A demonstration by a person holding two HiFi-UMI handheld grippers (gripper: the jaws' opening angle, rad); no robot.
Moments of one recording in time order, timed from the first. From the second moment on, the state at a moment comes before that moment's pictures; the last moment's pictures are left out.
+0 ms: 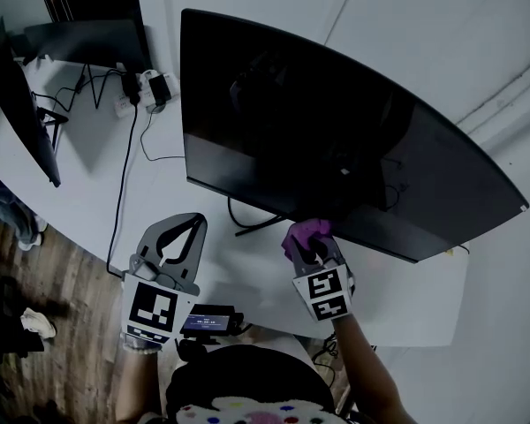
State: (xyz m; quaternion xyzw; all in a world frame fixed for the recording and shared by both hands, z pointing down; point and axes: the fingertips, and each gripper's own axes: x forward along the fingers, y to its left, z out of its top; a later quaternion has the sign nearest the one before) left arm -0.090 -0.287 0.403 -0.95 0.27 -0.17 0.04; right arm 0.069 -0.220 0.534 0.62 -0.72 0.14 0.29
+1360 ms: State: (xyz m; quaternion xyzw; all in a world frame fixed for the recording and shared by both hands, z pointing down) left arm -0.198 -0.337 0.406 -0.92 0.35 -0.17 0.02; right arm -0.099 -0.355 0.525 0.49 -0.81 0.07 0.32
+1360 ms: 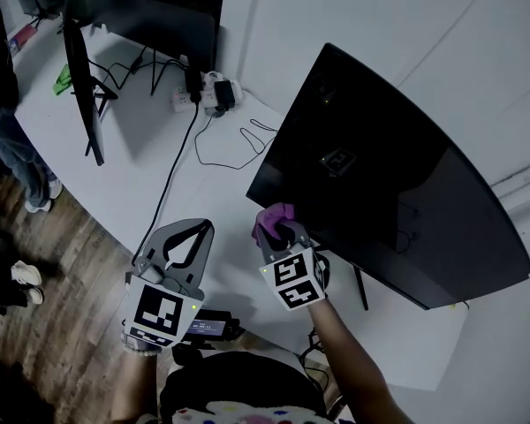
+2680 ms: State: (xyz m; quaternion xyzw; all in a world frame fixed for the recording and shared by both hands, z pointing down) left arm -0.255 -0.334 0.411 -0.89 0.41 -0.17 0.01; right arm -0.175 -0.414 0.519 0.47 -0.84 0.14 0.24
